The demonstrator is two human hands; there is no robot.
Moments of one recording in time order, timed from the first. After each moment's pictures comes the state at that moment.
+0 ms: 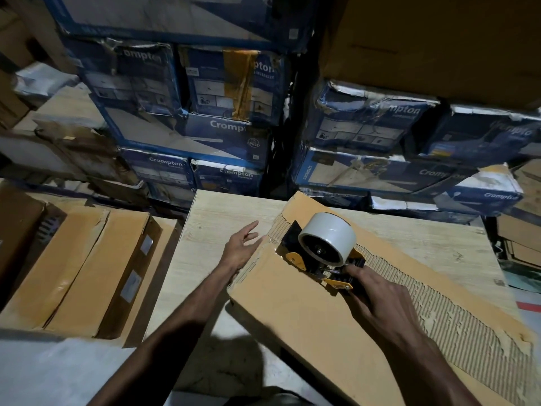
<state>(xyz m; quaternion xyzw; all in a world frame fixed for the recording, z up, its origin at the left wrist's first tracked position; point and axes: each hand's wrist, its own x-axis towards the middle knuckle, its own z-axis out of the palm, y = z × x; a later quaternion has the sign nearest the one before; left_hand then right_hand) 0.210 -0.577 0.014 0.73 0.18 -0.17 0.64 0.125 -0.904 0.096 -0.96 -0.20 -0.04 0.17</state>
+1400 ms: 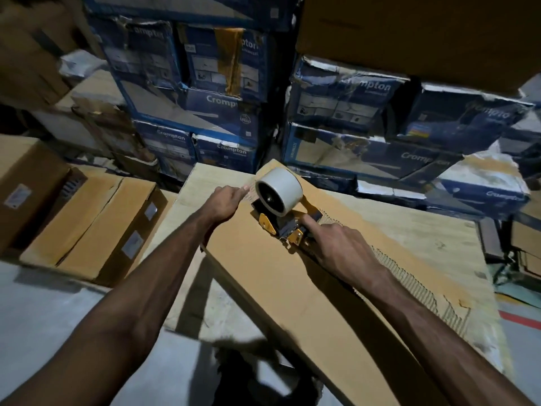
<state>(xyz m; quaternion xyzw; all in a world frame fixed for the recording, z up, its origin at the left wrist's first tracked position) 0.189 -0.628 0.059 0.94 0.09 -0.08 0.33 0.131 -0.938 0.131 -0.94 -0.33 0.05 0.10</state>
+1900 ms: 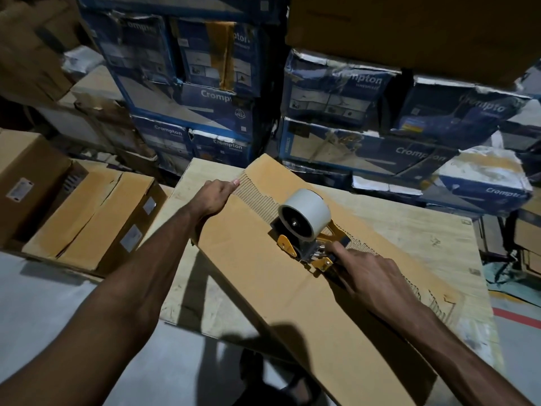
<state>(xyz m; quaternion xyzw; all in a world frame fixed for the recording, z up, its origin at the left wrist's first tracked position) 0.191 -0.631 0.060 0.93 0.11 -0.10 0.35 0.082 -1.024 0.139 -0.95 -0.29 0.07 0.12</state>
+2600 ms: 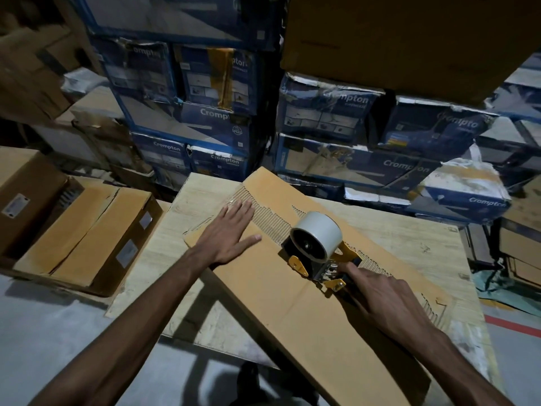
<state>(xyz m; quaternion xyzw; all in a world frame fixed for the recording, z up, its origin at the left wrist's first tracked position) 0.128 -0.669 0.041 0.99 -0.12 -0.07 0.06 0.056 -1.050 0.137 -0.96 -0.28 0.06 0.06</state>
